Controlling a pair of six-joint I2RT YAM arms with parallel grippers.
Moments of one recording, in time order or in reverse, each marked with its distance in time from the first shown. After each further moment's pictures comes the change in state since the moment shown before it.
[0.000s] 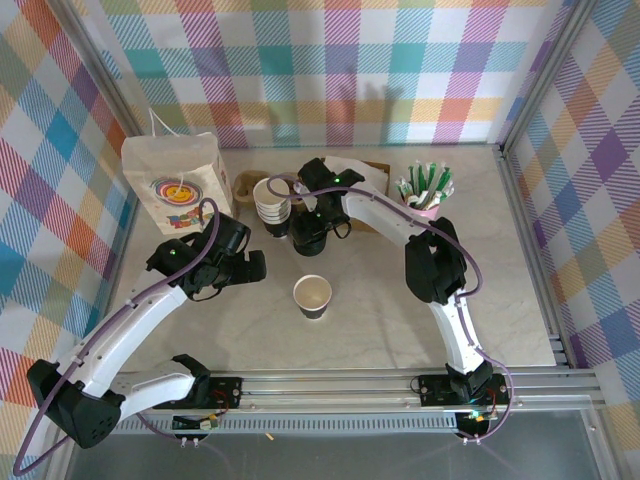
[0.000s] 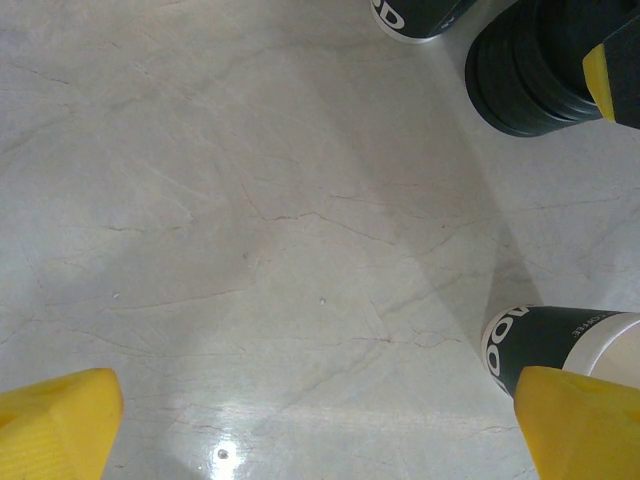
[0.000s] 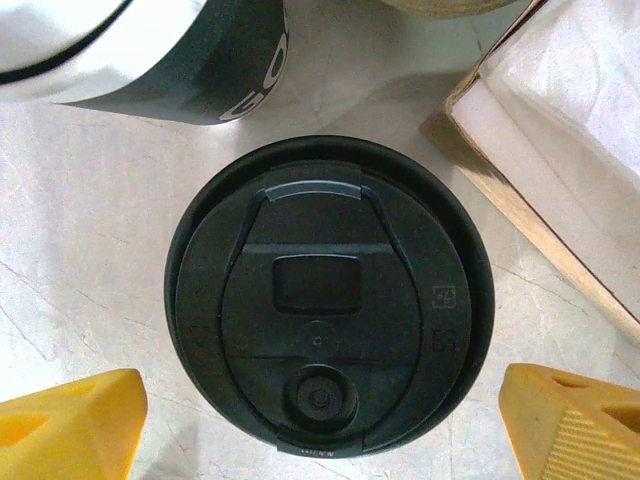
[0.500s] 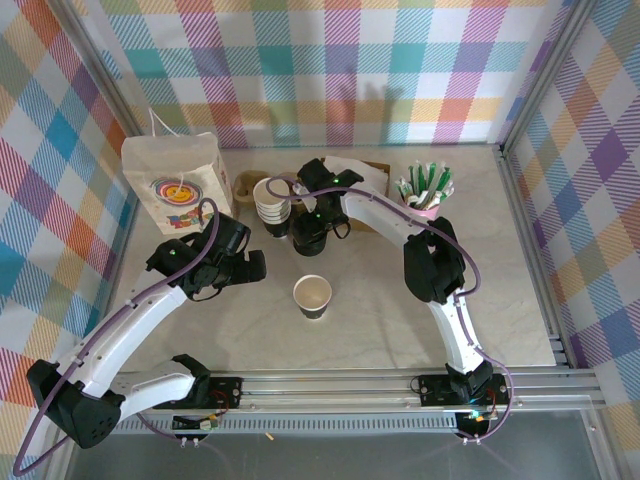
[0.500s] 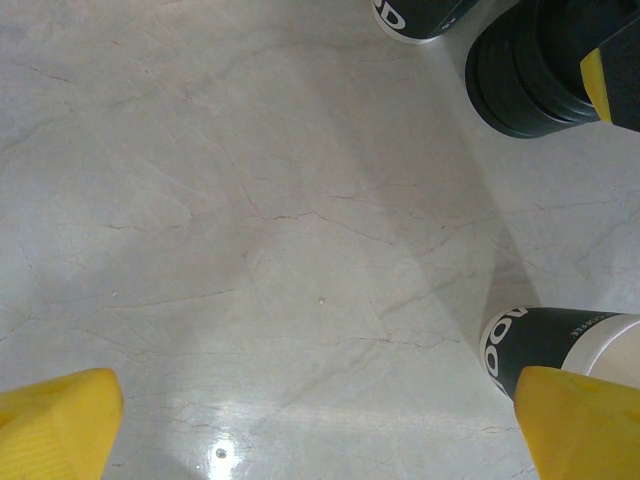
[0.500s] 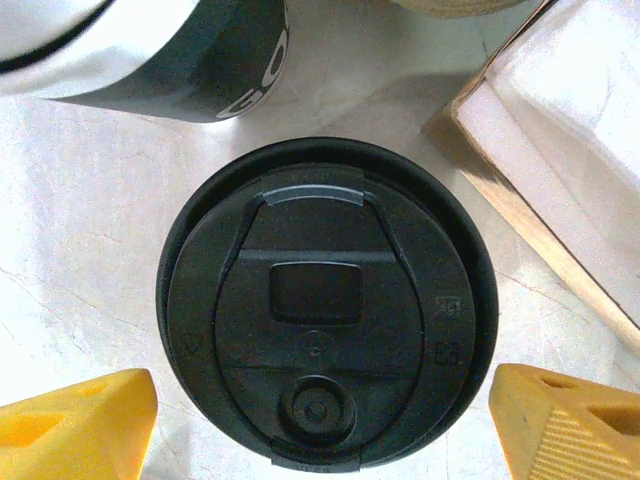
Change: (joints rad) left arm 0.000 -0.001 0.000 0.000 0.000 -0.008; right arm 0.001 0.010 0.009 -0.002 0.005 -0.023
